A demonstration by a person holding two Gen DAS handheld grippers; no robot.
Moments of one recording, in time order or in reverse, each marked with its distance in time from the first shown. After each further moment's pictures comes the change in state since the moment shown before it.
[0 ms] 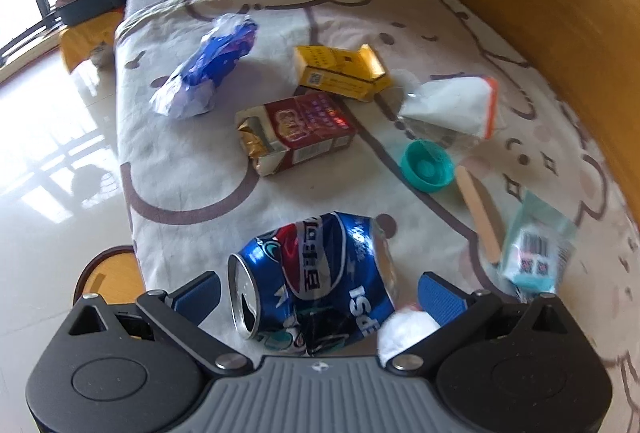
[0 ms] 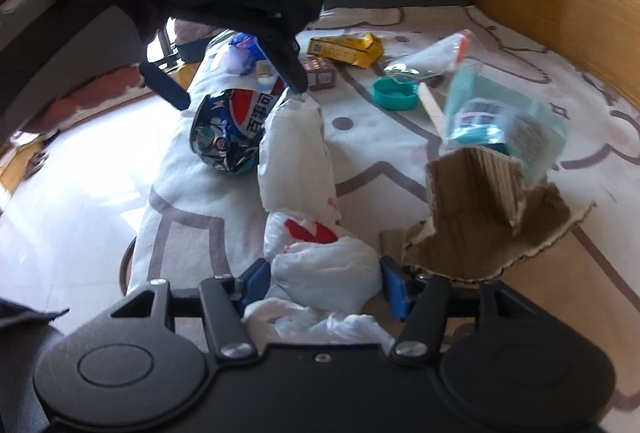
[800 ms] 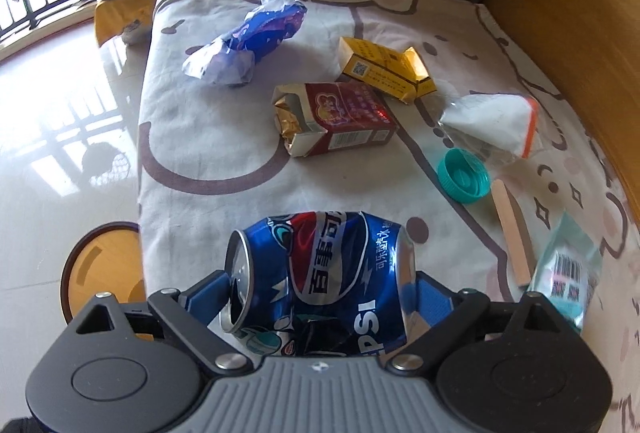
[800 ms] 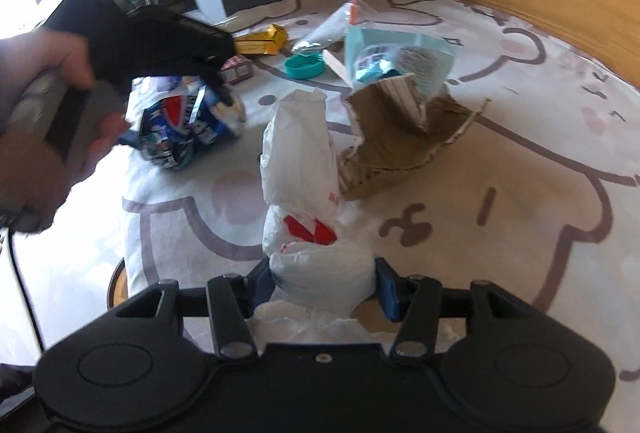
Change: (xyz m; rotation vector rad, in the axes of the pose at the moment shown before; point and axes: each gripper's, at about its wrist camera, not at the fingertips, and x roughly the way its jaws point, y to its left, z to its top) left arm 0.016 0.019 -0.022 -0.113 -0.057 0.001; right arm -0.044 0.003 -0.037 0.291 0.014 -0.175
